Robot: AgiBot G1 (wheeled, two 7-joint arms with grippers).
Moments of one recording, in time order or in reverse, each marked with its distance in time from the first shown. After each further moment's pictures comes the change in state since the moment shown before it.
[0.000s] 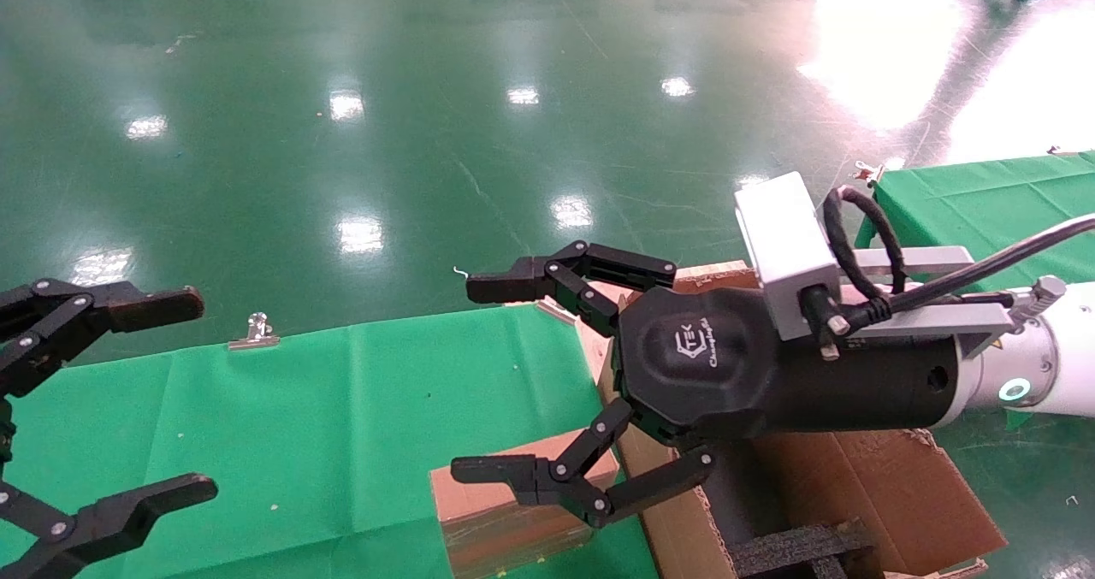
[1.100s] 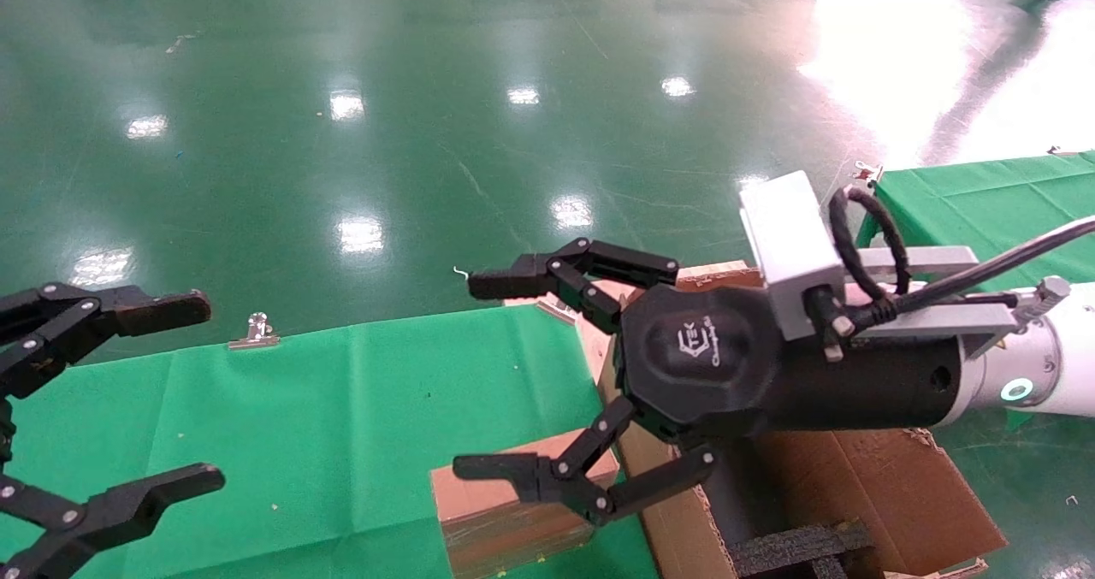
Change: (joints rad) left arm 0.000 0.000 0.000 0.000 0.000 0.000 0.000; right arm 0.025 0.003 -0.022 0.008 -0.059 0.000 0.004
